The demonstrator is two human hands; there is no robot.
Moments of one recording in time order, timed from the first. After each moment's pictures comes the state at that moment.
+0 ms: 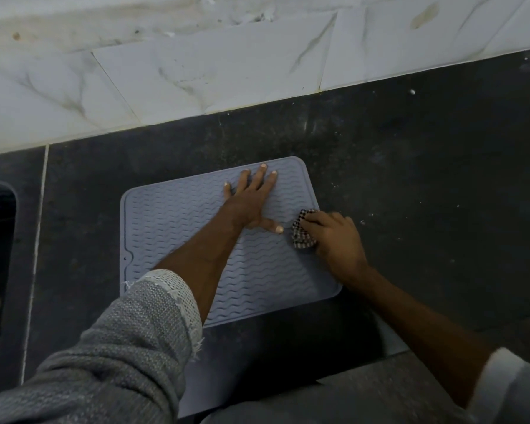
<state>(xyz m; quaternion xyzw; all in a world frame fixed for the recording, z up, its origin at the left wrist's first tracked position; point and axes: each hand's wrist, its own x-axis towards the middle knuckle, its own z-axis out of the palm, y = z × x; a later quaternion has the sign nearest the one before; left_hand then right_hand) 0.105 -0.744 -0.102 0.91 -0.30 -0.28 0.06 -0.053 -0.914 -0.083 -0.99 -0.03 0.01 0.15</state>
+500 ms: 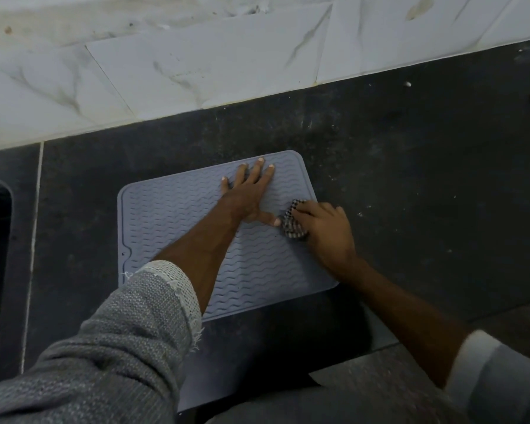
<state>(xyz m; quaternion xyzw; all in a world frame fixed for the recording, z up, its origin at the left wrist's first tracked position) 0.105 -0.745 -0.101 0.91 -0.30 -0.28 0.05 -0.050 -0.900 -0.086 -0.99 -0.02 -0.04 0.14</state>
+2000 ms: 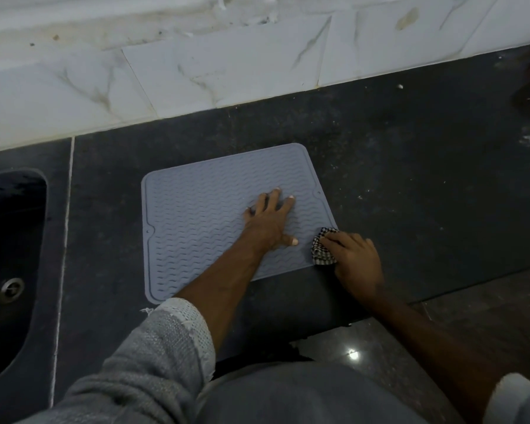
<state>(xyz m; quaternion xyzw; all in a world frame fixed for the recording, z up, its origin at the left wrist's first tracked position) -0.007 -0.734 -0.083 0.91 -0.29 -0.29 0.06 -0.159 -0.890 -0.078 -0.99 0.02 -0.04 0.13</state>
